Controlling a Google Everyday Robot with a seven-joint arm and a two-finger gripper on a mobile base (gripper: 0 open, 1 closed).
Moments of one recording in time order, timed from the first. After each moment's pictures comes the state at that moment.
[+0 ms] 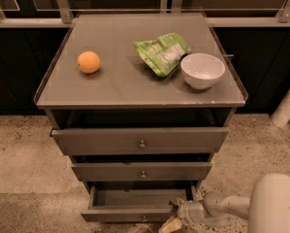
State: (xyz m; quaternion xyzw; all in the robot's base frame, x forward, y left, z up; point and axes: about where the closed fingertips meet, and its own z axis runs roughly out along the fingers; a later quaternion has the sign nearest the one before) arm 0.455 -0.133 0.192 -0.38 0.85 0.29 0.23
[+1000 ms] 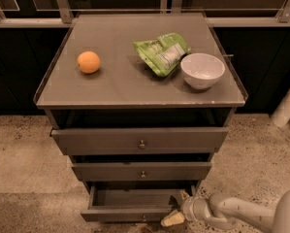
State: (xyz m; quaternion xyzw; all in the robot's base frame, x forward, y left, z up) arm 0.478 -0.144 0.220 -0.37 0.84 0.26 0.29
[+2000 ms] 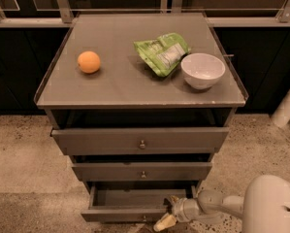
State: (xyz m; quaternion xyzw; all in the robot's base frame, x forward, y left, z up) arm 0.475 -0.115 0.182 -0.38 0.84 0.30 0.25
